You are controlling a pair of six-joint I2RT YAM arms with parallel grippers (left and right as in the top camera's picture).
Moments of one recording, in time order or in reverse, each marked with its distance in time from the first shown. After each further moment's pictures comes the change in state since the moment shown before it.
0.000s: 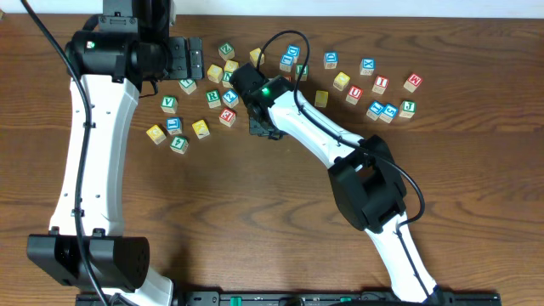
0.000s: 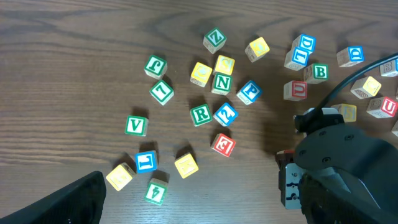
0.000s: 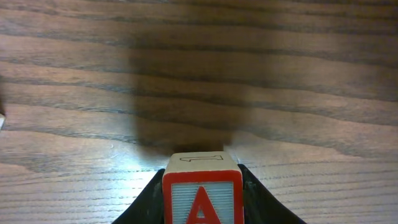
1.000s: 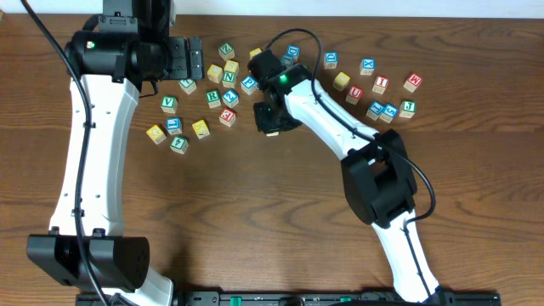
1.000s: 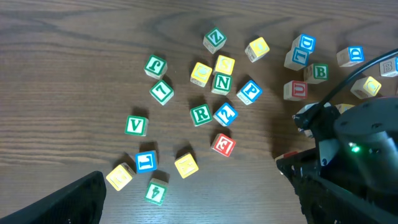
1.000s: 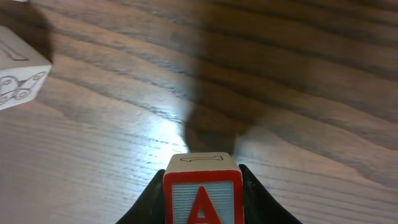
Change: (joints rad) left arm 0.000 0.000 0.000 0.000 0.000 0.000; right arm -0.074 -0.016 0.011 -0.023 -0.253 -0.229
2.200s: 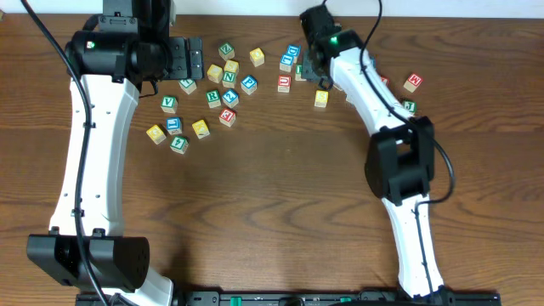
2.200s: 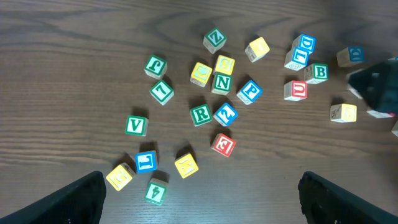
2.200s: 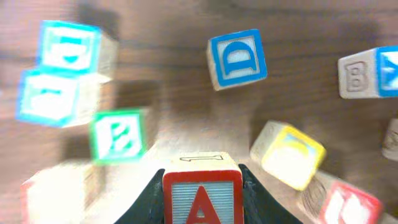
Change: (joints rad) left arm 0.000 0.000 0.000 0.000 0.000 0.000; right arm -0.241 0.090 0.256 0.052 0.233 0.010
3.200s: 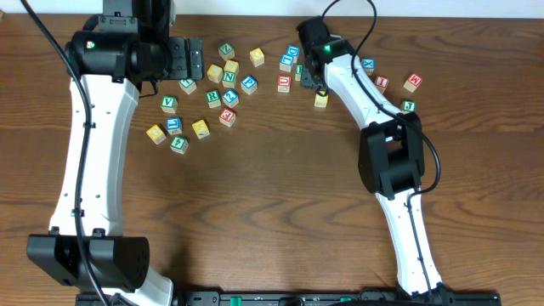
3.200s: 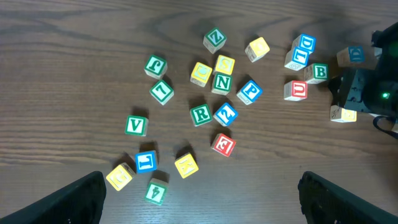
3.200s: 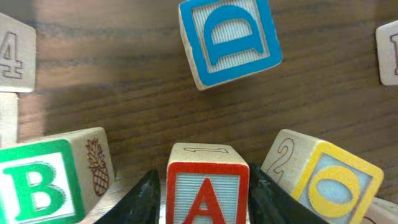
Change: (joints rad) left arm 0.000 0.000 0.000 0.000 0.000 0.000; right arm 0.000 0.120 0.002 0.061 0.072 0.085
